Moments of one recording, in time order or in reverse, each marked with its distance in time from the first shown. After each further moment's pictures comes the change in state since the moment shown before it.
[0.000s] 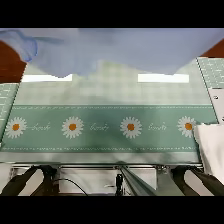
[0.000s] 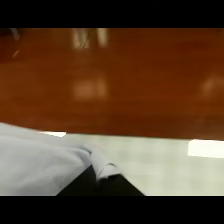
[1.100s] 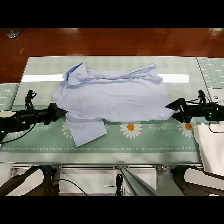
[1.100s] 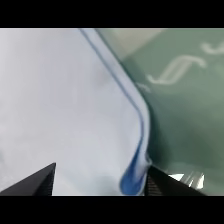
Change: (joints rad) left arm -0.031 -0.209 -1.277 -0.164 0.151 0.214; right arm -0.117 -0.396 -1.278 0.301 -0.364 -0.167
